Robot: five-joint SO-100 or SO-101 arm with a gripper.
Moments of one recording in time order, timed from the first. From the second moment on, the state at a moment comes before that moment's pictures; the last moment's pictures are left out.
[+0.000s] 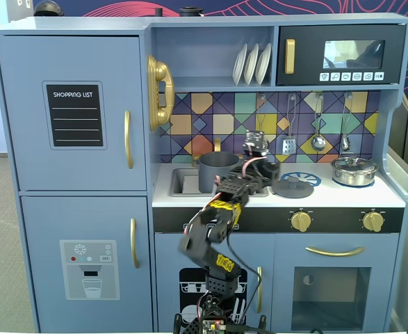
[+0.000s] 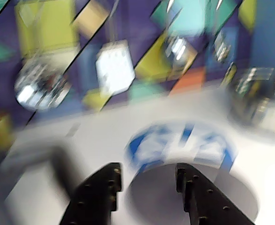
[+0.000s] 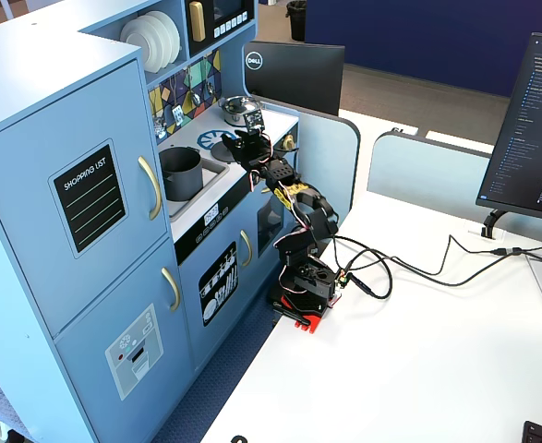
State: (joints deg) arm 25.9 139.0 122.8 14.8 -92.5
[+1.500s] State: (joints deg) arm 0.4 182.5 171.9 77.3 -87.7
